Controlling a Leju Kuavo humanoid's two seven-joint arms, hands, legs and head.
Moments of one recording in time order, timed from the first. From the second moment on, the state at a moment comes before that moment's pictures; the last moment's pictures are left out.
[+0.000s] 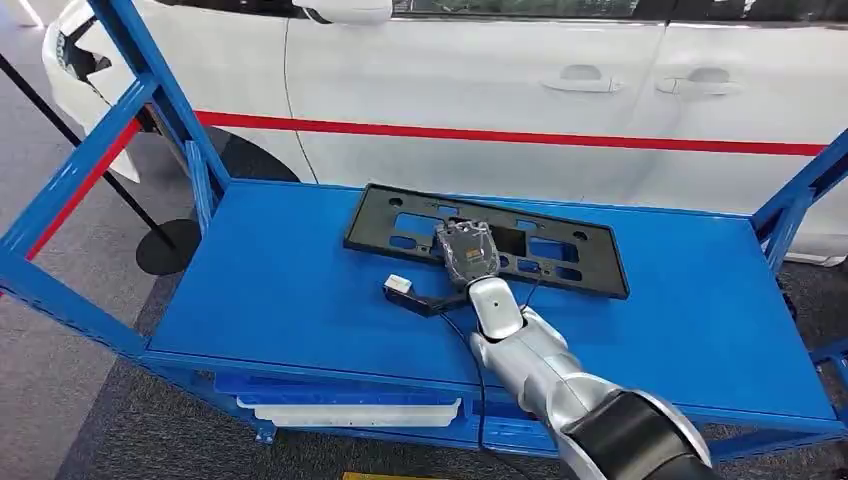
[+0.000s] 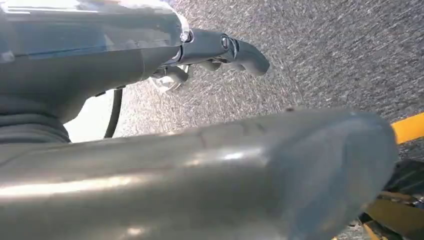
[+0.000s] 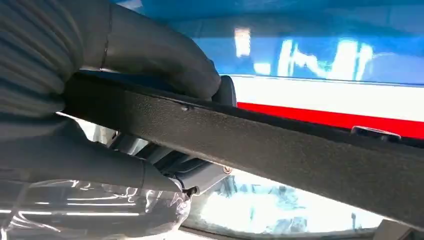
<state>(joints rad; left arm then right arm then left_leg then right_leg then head) -0.07 -0.11 0.83 -0.18 -1.50 0.02 0.03 -0.80 0.17 0.46 -0.40 1.48 -0.69 0.13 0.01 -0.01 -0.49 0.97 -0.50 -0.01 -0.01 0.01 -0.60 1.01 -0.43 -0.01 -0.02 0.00</state>
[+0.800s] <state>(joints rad) -0.08 -0.10 0.85 -0.18 -1.48 0.09 -0.03 -0.75 0.15 0.45 -0.41 1.50 -0.69 0.11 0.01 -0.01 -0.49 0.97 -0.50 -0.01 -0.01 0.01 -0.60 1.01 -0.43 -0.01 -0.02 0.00</state>
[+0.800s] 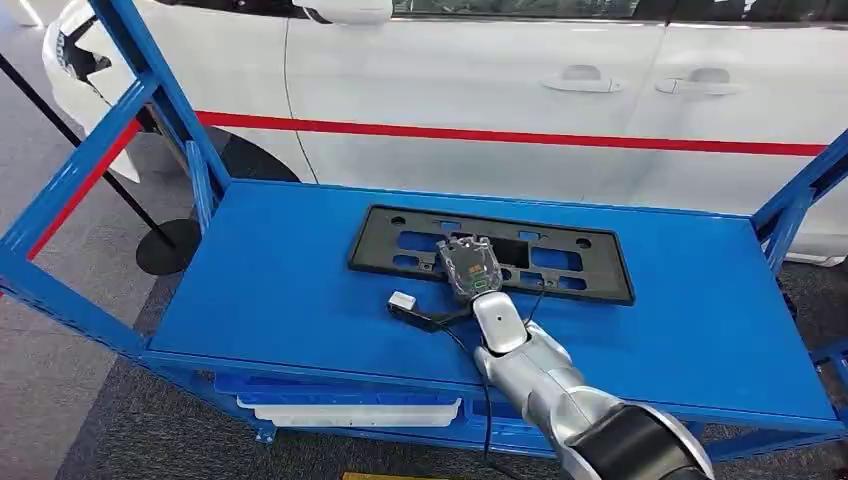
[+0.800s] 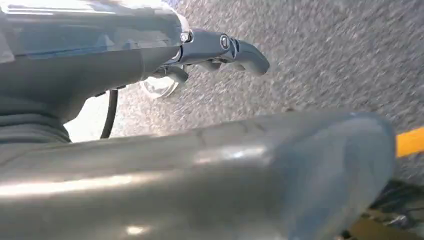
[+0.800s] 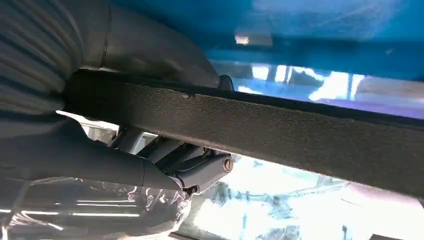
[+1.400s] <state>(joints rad) -0.14 -0.15 0.83 -0.18 -1.49 0.31 -0.26 -0.75 0.14 0.43 -0.39 1.55 -0.69 0.12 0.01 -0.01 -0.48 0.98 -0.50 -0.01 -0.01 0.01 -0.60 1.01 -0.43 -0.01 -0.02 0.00</state>
